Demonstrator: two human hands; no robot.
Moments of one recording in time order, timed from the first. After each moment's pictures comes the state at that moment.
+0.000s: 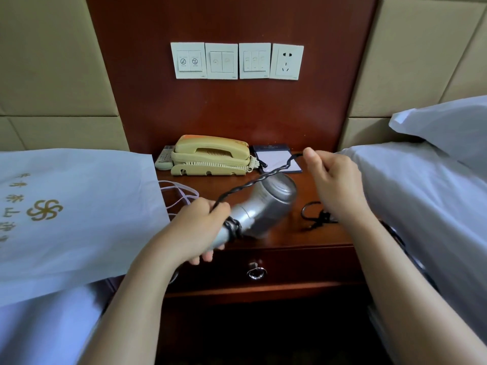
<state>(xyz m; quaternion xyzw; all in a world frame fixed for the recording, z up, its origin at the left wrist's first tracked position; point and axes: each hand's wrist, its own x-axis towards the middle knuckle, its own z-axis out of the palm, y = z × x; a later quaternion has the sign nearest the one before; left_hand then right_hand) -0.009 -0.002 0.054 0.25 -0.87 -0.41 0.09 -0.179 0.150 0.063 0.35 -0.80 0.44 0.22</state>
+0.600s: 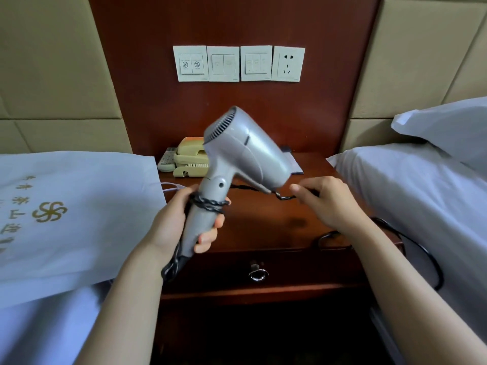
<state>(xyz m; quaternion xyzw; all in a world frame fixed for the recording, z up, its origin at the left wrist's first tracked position) -0.014 -0.029 0.052 0.14 -0.52 -0.84 0.05 -0.189 0.155 0.044 0.44 -0.83 0.34 0.11</state>
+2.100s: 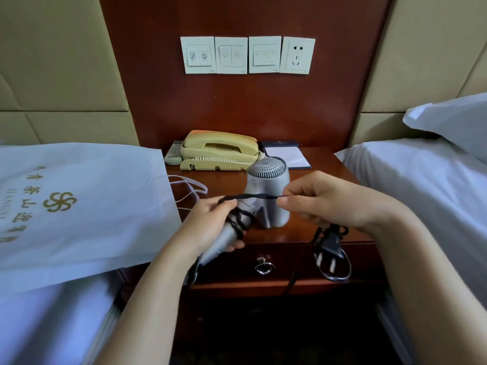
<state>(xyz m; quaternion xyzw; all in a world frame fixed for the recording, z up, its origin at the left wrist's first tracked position) -0.015 0.000 0.035 0.26 -0.72 -0.63 0.15 -0.139 0.159 0.087 0.52 -0.75 0.35 -0.23</state>
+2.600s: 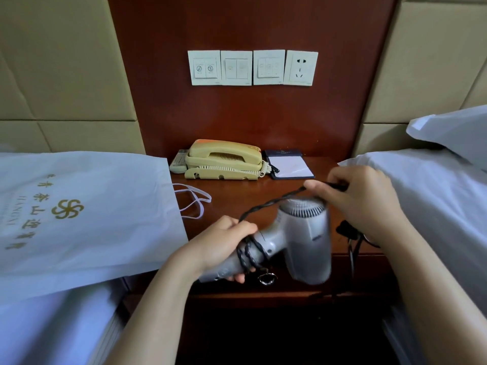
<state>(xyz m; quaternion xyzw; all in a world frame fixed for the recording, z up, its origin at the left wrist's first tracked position) -0.012 0.005 0.036 0.19 -0.77 -0.60 0.01 -0.163 0.172 0.075 0.38 -0.84 0.31 0.23</state>
